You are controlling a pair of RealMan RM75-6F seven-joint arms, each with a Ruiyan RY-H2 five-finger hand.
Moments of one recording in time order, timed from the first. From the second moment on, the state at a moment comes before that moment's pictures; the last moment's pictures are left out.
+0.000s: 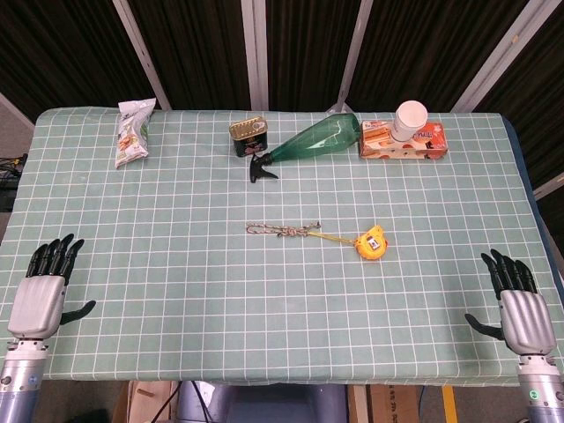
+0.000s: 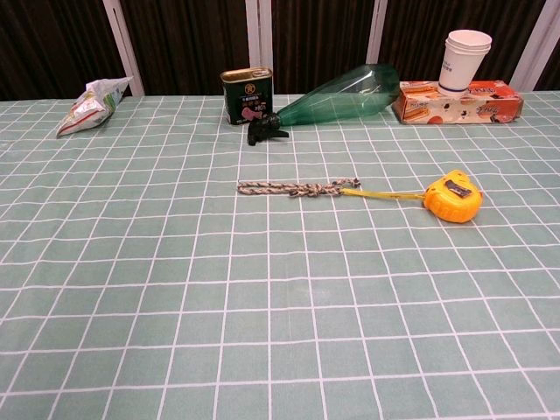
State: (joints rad) left arm -0.20 -1.25 0.03 -1.74 1.38 1.58 0.30; right arm 0.08 -1.13 0.08 -1.65 -1.44 1.42 0.00
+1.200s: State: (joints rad) left arm -0.35 -1.25 -0.14 -1.86 1.34 1.37 0.48; right arm 0.08 -1.10 0.08 -1.68 -1.40 1.40 0.06
